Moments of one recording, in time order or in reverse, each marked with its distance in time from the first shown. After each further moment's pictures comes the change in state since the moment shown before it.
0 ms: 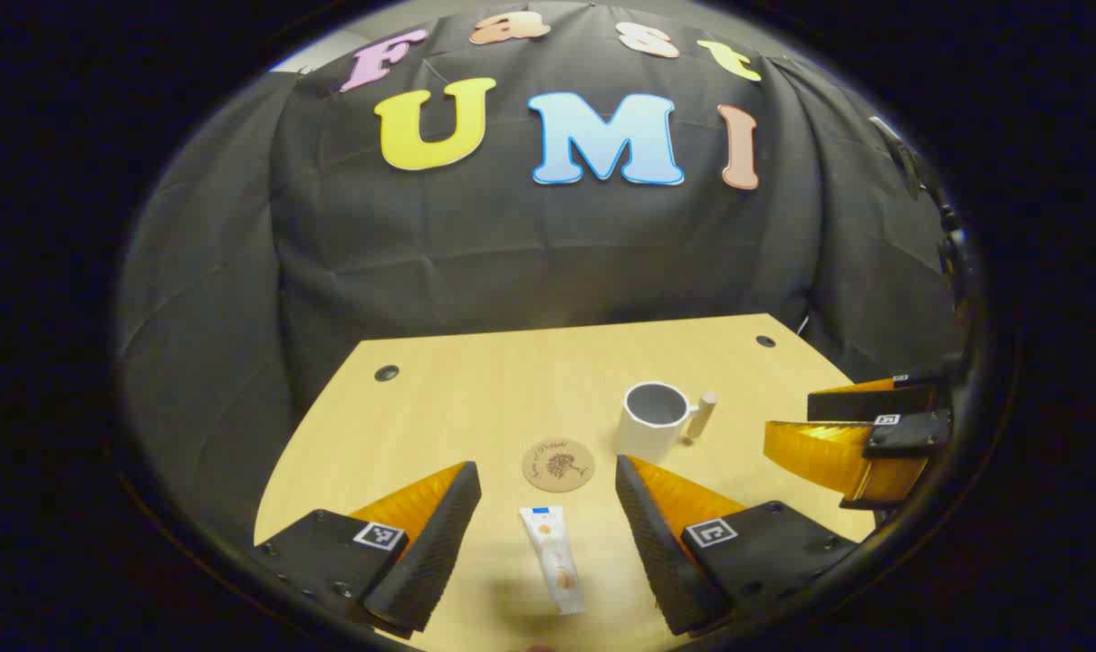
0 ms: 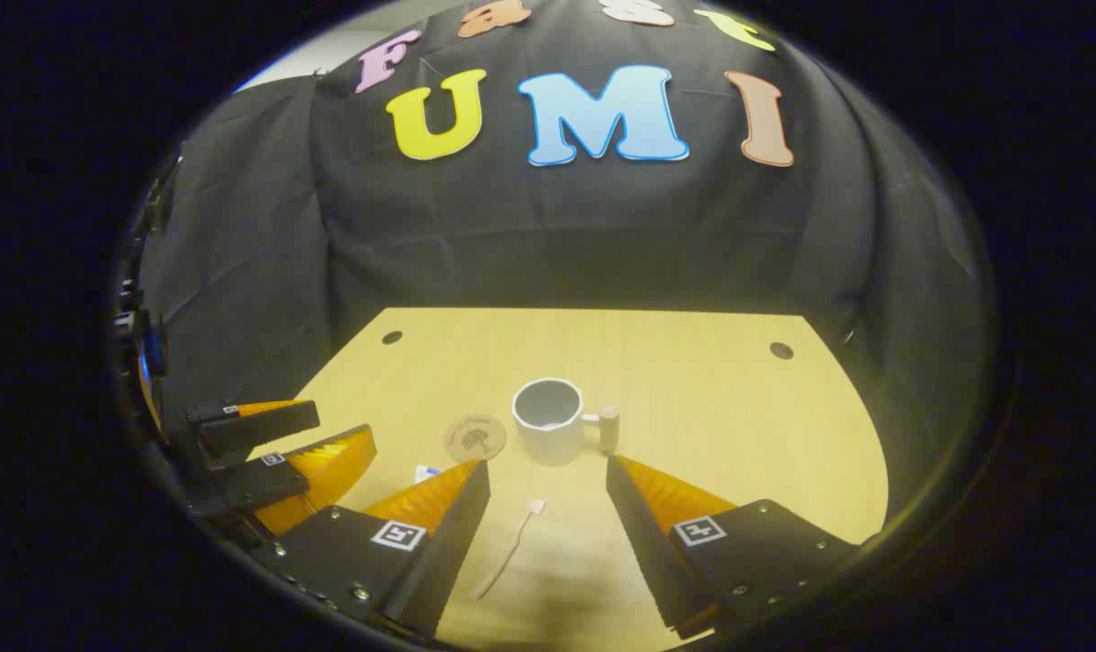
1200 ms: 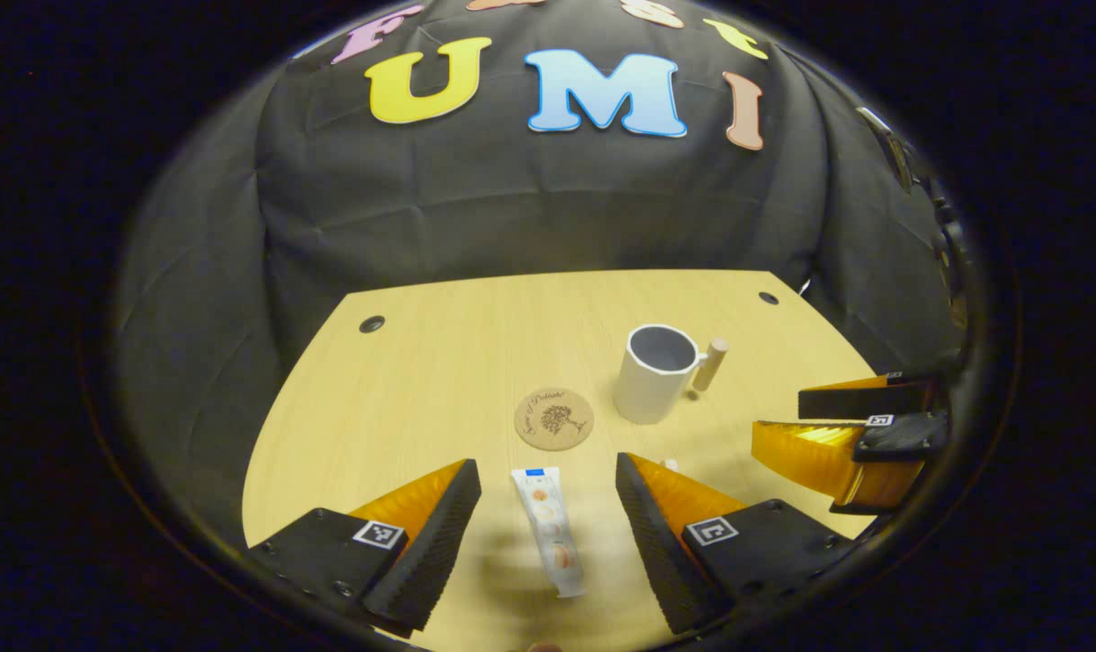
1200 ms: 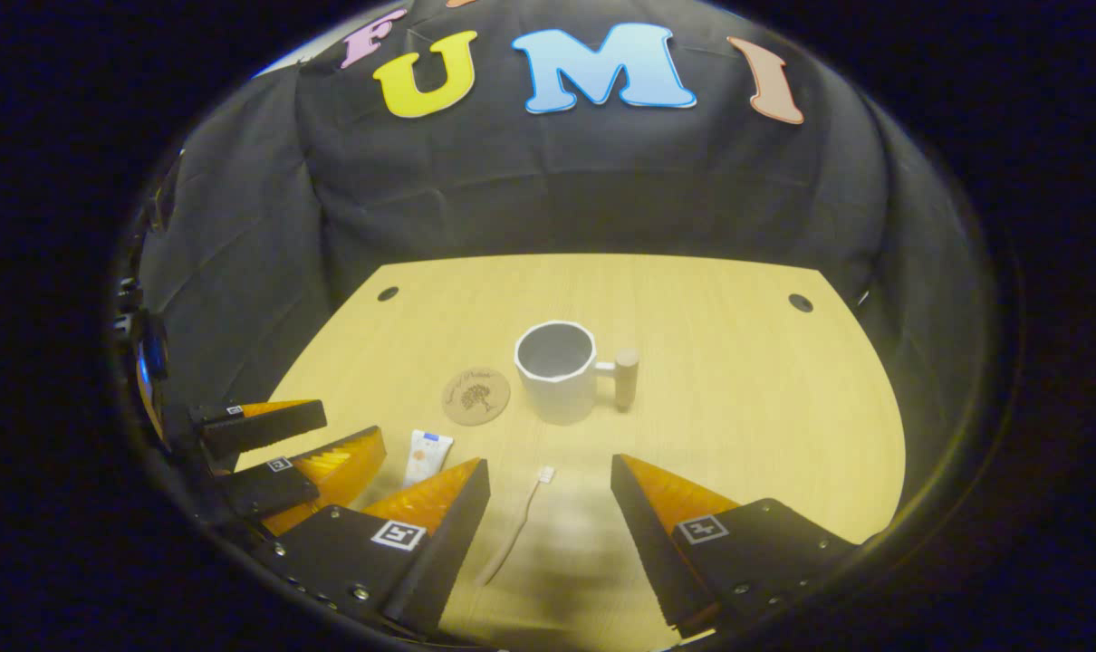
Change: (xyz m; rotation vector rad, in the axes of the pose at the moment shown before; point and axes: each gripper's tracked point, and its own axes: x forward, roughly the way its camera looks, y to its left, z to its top) left arm 0.024 0.002 -0.048 -0.007 0.167 -0.010; right arm 0.029 0.007 -0.044 0.023 0.164 -0.001
